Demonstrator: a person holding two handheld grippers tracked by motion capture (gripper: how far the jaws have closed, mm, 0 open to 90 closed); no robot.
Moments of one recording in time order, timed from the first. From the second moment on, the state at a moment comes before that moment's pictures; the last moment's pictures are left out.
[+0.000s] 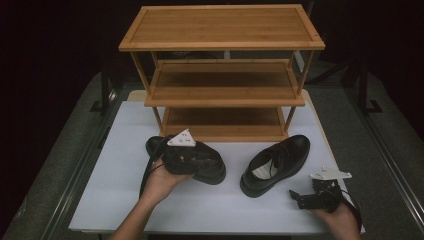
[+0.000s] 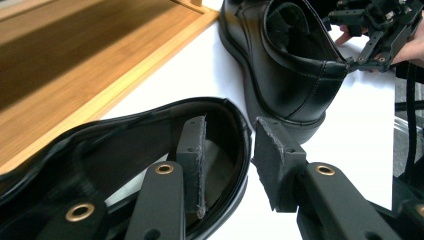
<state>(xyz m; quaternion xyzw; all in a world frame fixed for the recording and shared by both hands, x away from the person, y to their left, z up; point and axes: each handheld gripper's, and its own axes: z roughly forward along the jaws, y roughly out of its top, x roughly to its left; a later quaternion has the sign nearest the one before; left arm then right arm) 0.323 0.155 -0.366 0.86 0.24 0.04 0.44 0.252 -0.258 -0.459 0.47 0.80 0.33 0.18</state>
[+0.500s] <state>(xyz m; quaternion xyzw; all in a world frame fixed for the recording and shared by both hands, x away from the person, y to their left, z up) 0.325 0.141 -0.381 0.87 0.24 0.02 0.43 0.252 -0.258 -0.459 0.47 0.80 0.33 0.18</state>
